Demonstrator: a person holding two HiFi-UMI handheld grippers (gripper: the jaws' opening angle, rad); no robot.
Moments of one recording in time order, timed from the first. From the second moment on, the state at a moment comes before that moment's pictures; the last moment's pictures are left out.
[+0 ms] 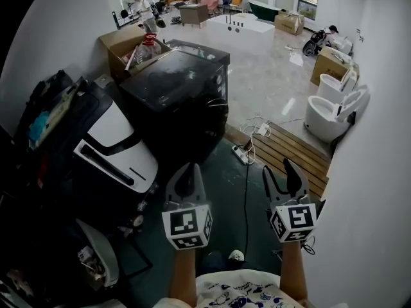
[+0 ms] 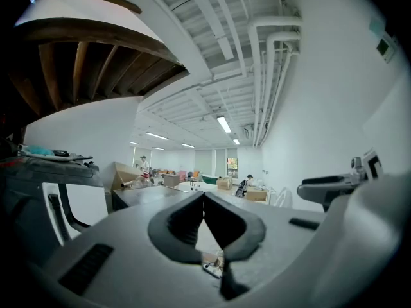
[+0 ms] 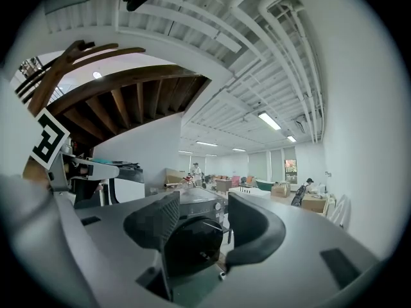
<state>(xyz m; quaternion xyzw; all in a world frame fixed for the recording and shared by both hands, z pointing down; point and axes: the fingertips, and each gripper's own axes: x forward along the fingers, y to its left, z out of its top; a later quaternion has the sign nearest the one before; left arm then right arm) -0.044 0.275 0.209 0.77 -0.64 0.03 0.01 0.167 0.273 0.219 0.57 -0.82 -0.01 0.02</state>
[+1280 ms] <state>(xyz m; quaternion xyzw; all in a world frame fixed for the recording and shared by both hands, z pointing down) -0.058 0.011 0.231 0.78 -0.62 0.04 0.04 0.140 0.019 0.238 0.57 -0.82 0.00 0.05</state>
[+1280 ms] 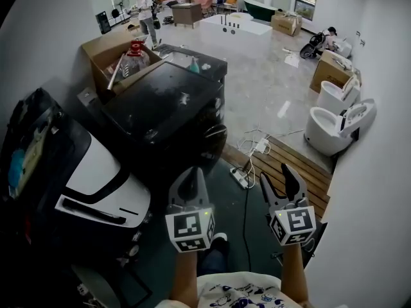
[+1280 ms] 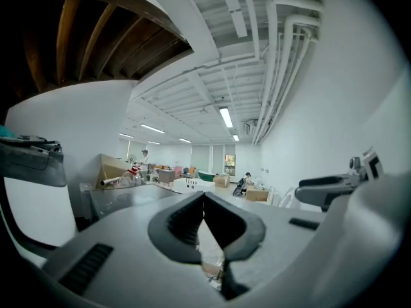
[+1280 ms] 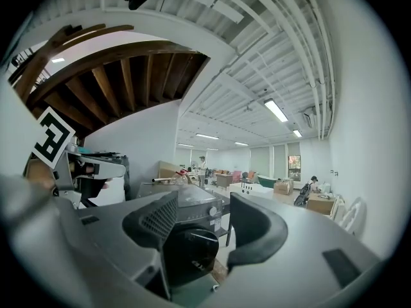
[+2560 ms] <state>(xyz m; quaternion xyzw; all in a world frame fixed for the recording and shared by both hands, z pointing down) -0.073 -0.220 0.283 0.76 -0.64 0.09 0.08 0.115 -0.241 0.299 0.50 -0.86 0.03 0.10</state>
